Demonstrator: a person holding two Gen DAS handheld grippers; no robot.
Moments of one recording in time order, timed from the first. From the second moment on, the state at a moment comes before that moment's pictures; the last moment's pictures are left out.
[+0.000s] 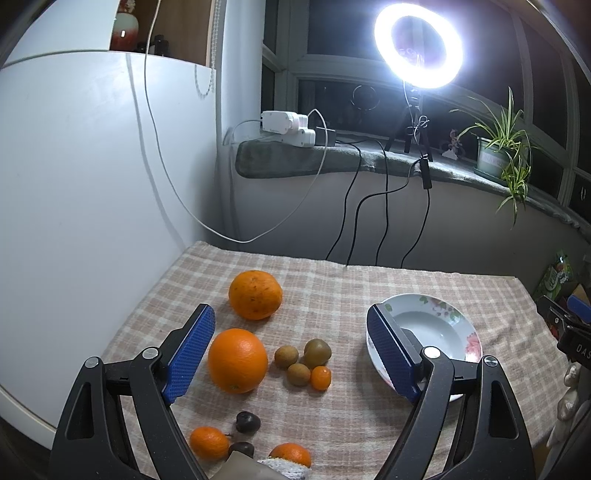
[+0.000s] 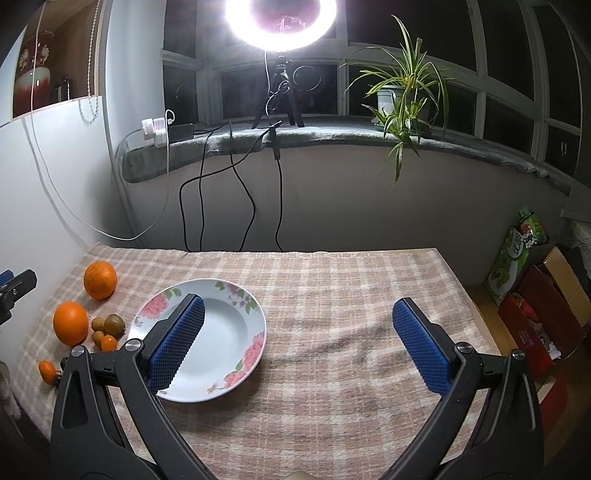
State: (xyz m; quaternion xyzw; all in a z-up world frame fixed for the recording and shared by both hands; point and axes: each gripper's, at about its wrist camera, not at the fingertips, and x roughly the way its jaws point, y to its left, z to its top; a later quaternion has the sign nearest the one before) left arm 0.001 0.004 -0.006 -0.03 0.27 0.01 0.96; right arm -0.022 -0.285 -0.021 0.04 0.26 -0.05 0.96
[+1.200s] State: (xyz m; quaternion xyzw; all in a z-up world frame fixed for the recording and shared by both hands) left arm -0.009 0.028 -0.017 -0.03 0.28 0.03 0.96; right arm -0.017 -0.237 -0.031 0.01 0.28 0.03 0.96
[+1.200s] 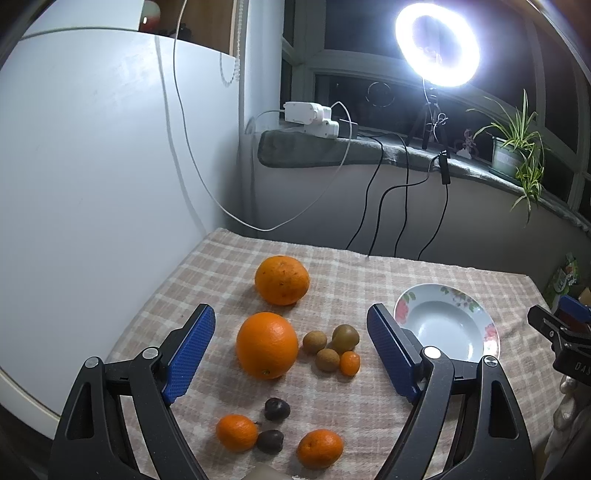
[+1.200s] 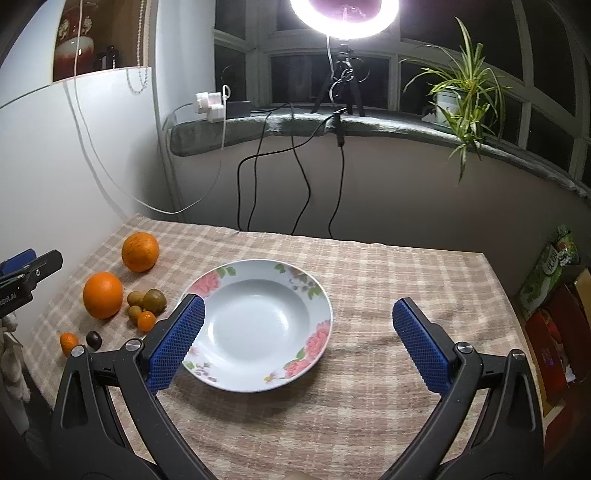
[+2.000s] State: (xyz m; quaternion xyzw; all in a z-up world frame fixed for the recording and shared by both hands) left arm -0.015 0.068 -0.039 -0.06 0.31 0.06 0.95; right arm -0.013 -0.174 -0.051 -0.03 0.31 0.17 0.93
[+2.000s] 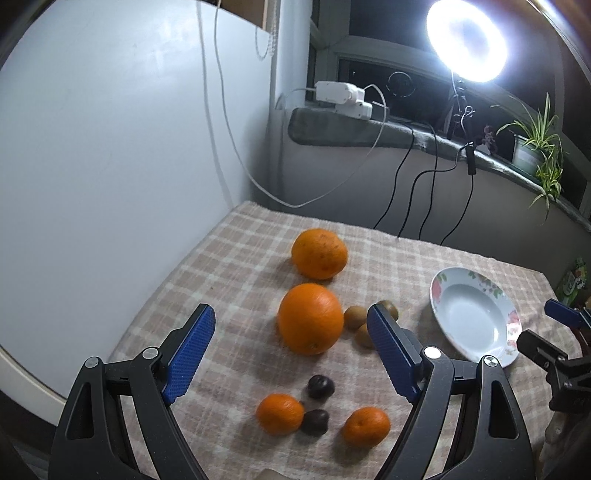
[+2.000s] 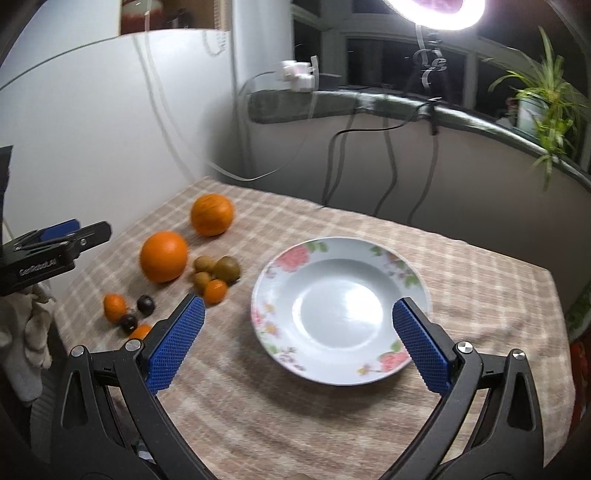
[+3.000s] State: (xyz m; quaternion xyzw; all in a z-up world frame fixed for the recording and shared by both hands) left arm -0.031 0.092 -0.102 -0.13 0.42 0.01 0.90; right arm -0.019 -0.077 -0.108 -0.08 0.40 0.37 0.84
